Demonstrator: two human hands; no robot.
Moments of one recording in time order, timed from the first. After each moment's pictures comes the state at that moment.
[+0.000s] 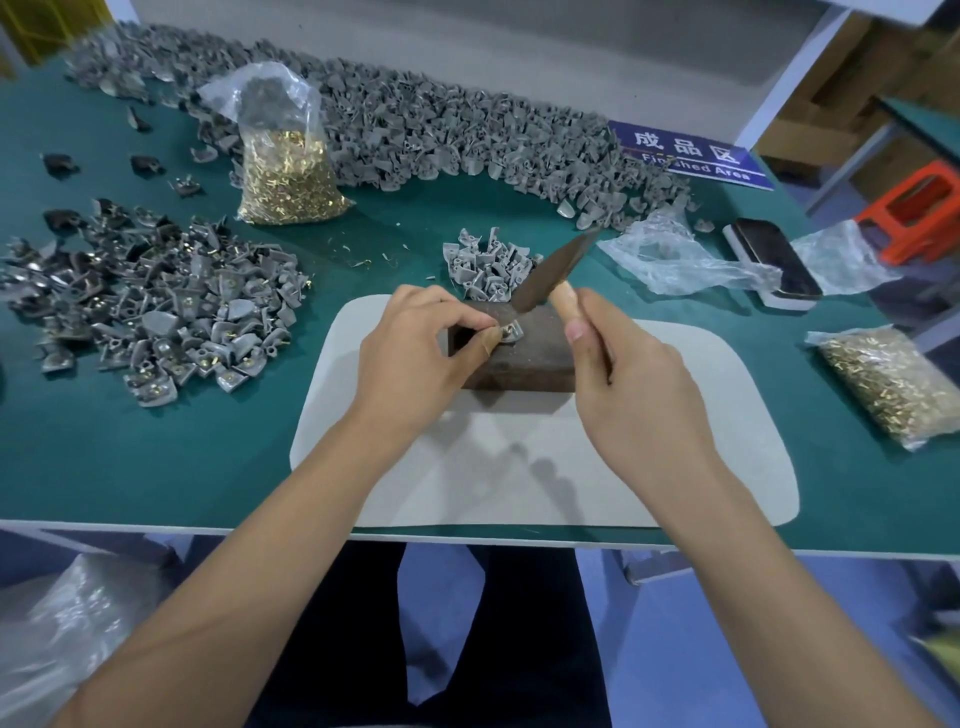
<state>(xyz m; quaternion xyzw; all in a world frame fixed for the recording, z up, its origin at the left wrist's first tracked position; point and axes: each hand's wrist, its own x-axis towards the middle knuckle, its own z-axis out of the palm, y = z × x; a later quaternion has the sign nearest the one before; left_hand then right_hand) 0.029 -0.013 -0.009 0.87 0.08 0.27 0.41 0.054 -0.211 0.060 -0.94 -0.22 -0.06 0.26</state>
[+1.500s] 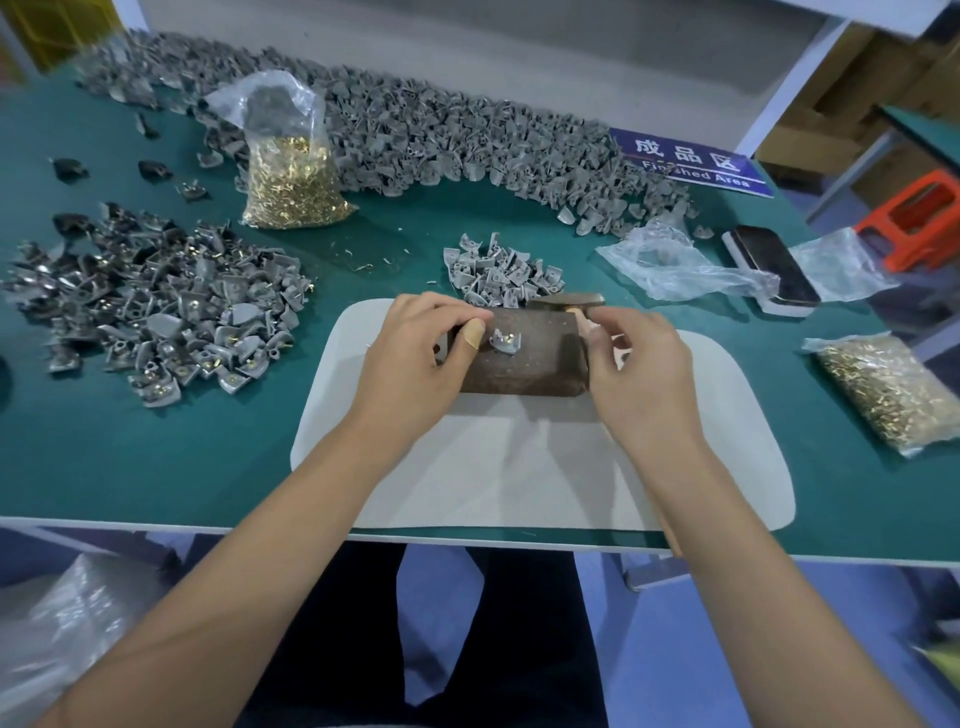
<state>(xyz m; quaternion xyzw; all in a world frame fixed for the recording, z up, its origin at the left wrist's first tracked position) 0.025 -0.012 -0.016 0.86 0.04 0.29 0.42 0.092 -0.216 0.031 -0.93 -0.15 -0.10 0.33</state>
